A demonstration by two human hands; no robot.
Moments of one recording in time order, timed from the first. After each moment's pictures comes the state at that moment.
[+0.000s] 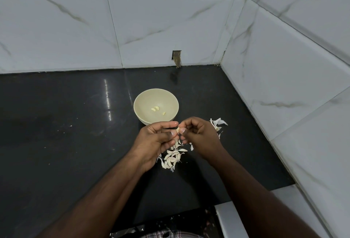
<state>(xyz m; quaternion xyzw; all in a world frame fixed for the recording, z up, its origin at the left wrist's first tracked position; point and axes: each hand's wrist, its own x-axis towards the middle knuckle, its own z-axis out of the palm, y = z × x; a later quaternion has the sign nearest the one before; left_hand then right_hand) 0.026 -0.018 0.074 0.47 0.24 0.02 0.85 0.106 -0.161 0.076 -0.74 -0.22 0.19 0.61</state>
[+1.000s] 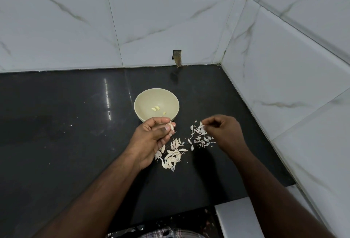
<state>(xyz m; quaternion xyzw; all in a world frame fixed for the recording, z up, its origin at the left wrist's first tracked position) 0.027 -0.007 0.073 0.44 0.24 0.04 0.87 0.137 -0.204 0.084 -0.88 -0.14 0.07 0.44</state>
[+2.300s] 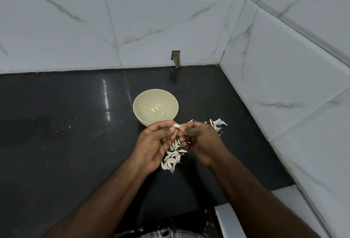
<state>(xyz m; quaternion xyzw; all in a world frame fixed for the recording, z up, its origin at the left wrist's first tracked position) 0.028 -0.026 0.079 0.36 0.26 0.07 0.89 0.099 -0.154 0.095 -0.62 0.02 0.34 0.71</state>
